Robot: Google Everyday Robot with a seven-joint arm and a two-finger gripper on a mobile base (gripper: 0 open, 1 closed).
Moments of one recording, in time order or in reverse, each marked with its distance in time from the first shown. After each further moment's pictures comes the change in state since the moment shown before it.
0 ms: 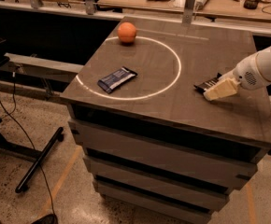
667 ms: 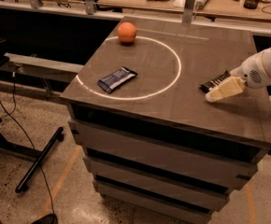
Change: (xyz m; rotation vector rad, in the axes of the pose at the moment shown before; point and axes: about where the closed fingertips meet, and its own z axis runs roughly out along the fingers) arm 0.002 -0.008 -0.008 -0.004 -0.006 0.014
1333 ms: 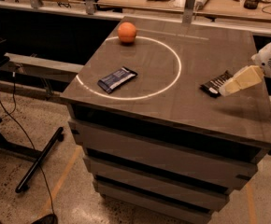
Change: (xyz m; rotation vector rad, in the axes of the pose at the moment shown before) arm -0.003 -0.023 -0.043 0.051 0.013 -0.017
